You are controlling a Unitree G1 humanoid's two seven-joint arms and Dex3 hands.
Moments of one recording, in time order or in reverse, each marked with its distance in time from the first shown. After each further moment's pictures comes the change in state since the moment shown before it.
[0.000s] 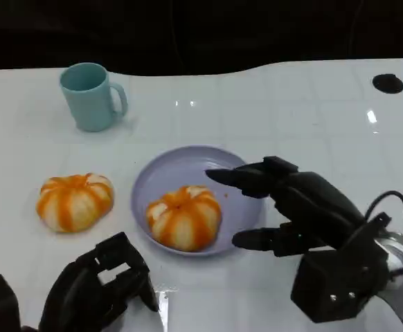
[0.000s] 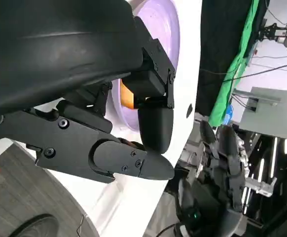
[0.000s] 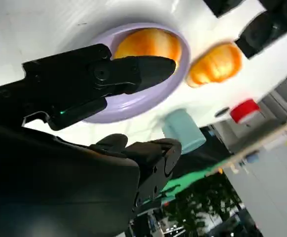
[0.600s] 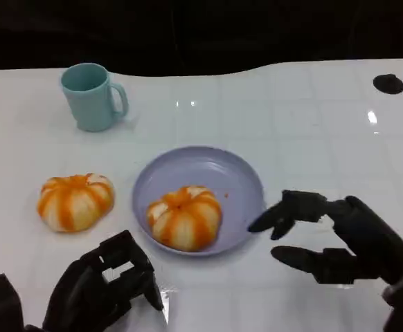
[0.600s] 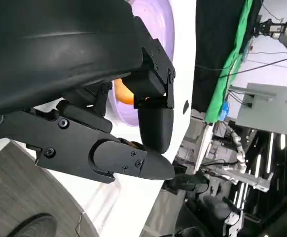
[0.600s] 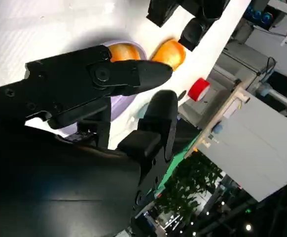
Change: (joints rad) left arm 0.009 -0.012 -0.008 -0.030 0.002 0.001 0.000; right arm 0.219 -0.011 -0.152 -0.077 0.328 -0.185 0.149
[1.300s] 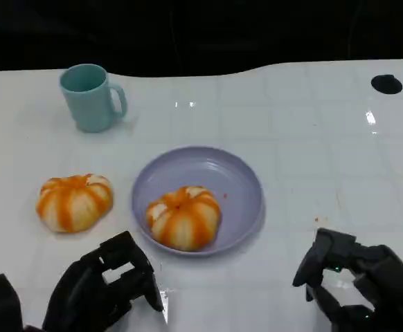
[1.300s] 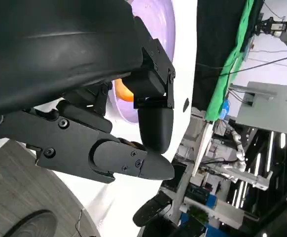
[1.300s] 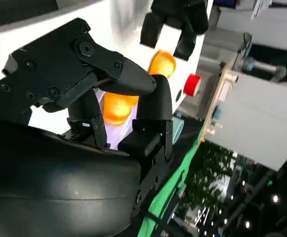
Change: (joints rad) left arm 0.005 0.002 0.001 -0.011 -0.004 0.019 -0.002; right arm 0.186 0.083 -0.075 0.064 0.187 -0.072 0.099
